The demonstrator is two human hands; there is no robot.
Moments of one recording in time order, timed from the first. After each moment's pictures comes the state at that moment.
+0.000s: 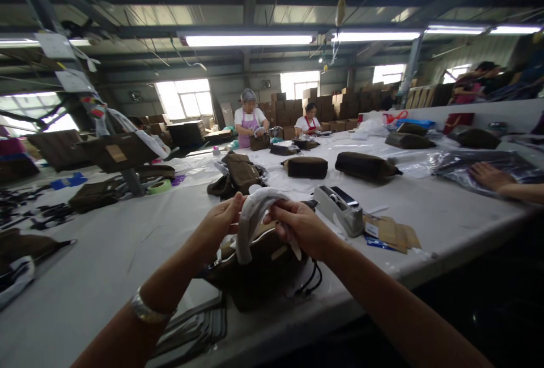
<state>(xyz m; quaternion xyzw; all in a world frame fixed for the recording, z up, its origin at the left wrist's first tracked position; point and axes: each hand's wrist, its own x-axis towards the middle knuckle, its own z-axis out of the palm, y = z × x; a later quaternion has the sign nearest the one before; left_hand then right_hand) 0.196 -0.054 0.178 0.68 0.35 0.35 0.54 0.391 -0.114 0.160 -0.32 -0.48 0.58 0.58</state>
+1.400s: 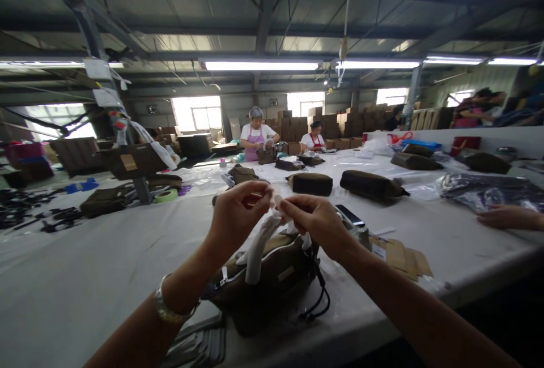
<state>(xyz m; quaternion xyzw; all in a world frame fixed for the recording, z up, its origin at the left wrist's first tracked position) 0.228 -0.072 0.226 0.76 0.25 0.54 0.27 0.399 -0.124 0.207 -0.44 -0.62 0.31 0.57</state>
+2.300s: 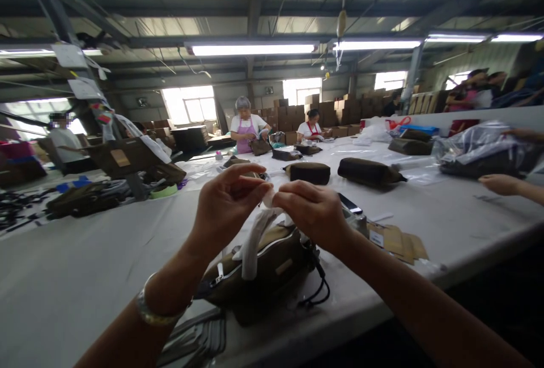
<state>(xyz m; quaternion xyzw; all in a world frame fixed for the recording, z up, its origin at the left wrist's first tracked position) 0.229 -0.080 0.237 0.71 0.19 0.56 0.37 0.415 -0.117 0.200 -0.30 -0.77 -0.28 0.48</state>
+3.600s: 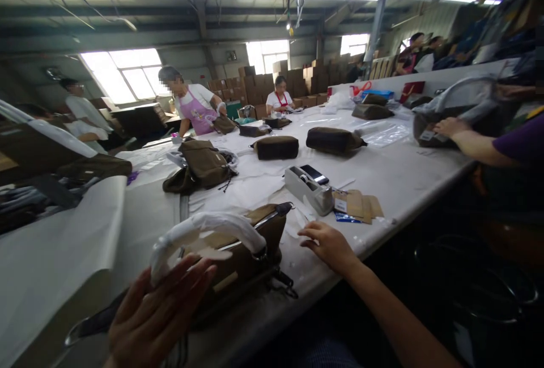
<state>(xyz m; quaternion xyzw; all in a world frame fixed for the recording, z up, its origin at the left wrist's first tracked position) 0.157 -0.067 0.083 0.87 0.11 0.35 -0.34 0.538 -0.145 -0.006 -0.69 -0.65 0.05 0.30</state>
